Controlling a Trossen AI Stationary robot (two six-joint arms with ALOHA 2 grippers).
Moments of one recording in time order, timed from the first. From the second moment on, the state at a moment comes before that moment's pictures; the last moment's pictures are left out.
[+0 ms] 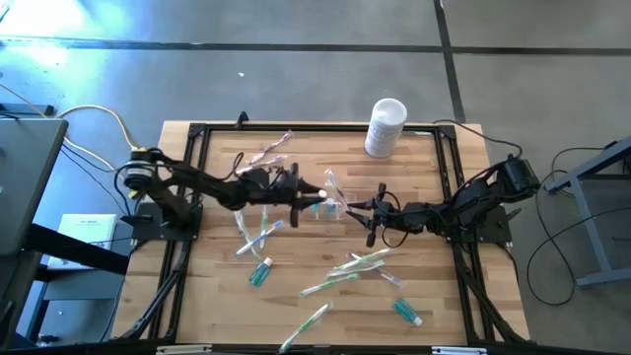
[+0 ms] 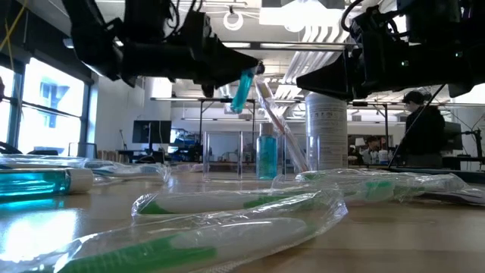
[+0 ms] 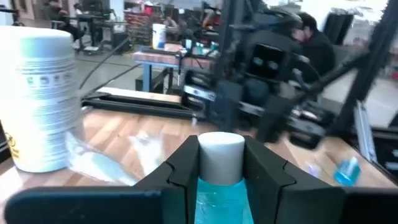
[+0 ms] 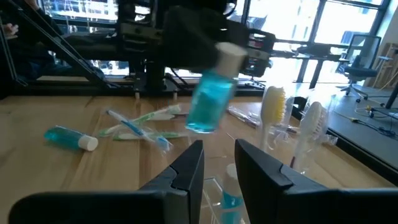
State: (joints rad) left arm 0.10 1.63 0.63 1.08 0.08 -0.13; right arm 0.20 1.56 0.30 1.24 0.44 -0.05
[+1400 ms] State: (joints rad) left arm 0.16 1.89 0.75 1.07 0.12 -0.12; right arm 0.20 1.56 0.30 1.24 0.44 -0.05
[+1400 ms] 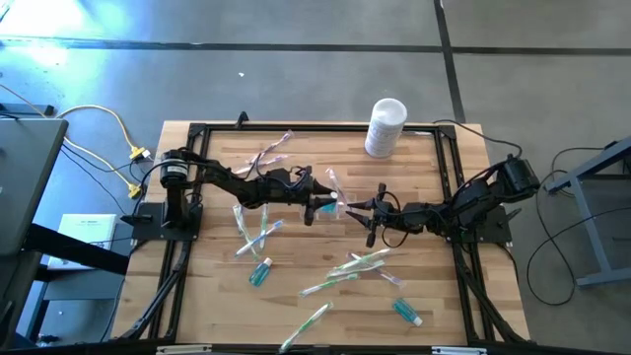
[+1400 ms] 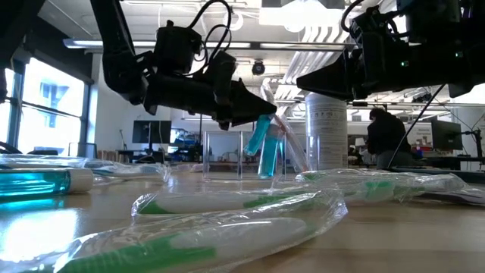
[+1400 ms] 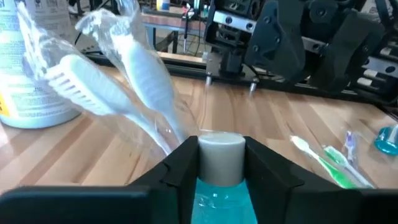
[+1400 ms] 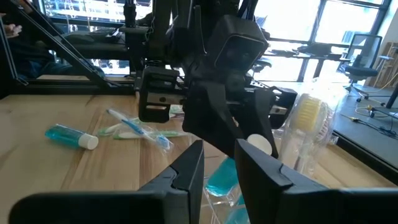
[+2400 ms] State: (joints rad) left arm 0.16 1.75 0.75 0.96 0.27 -0.09; right arm 0.20 1.56 0.30 1.22 0.44 -0.05
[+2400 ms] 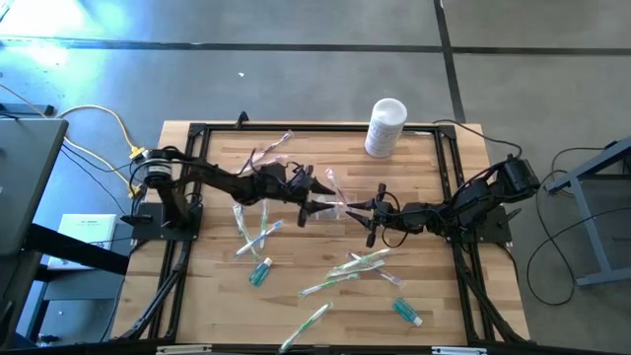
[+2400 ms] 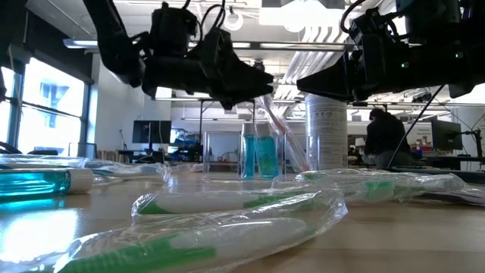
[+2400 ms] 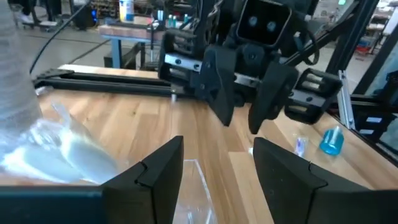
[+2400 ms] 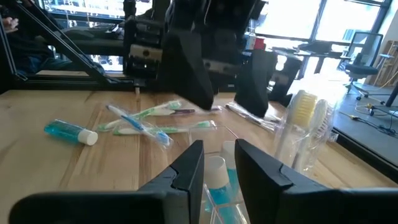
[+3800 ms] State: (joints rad) left arm -0.08 1.48 0.81 -0.44 0.08 -0.37; right arm 0.20 1.56 0.30 1.21 0.44 -0.02
